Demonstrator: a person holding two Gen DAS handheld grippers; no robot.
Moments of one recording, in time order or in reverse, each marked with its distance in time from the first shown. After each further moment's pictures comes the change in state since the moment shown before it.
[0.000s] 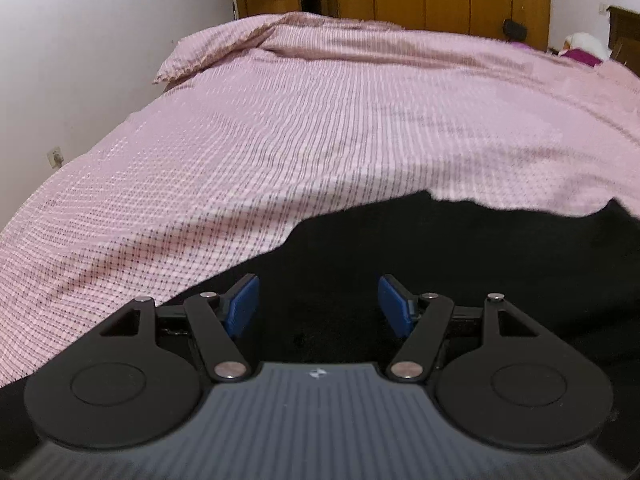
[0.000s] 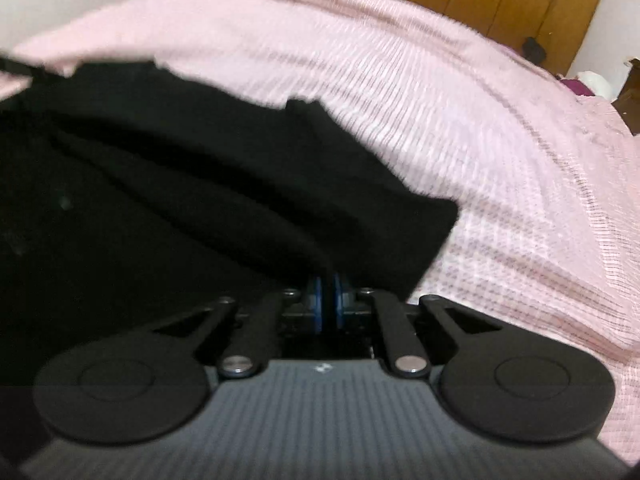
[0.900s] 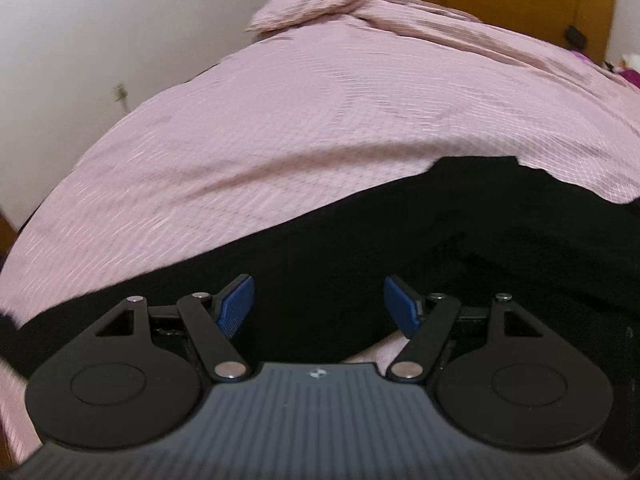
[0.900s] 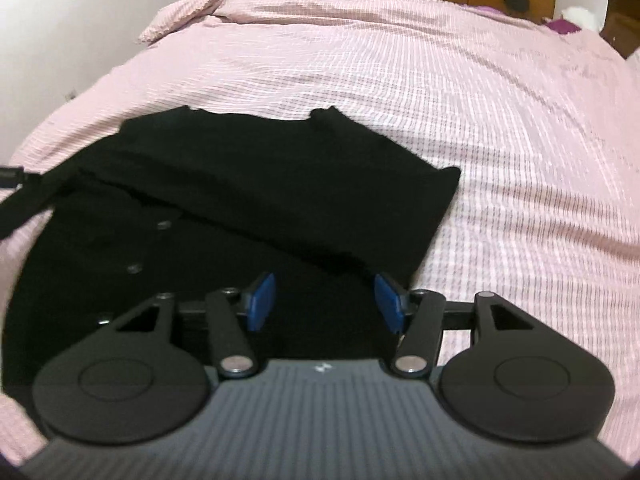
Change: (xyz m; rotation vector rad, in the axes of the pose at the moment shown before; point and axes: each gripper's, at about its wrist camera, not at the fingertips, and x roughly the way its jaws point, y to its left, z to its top) left arm -0.093 0.110 -0.051 -0.179 0.109 0.112; right arm -0.073 0.000 -0.015 0.232 0.018 0.131
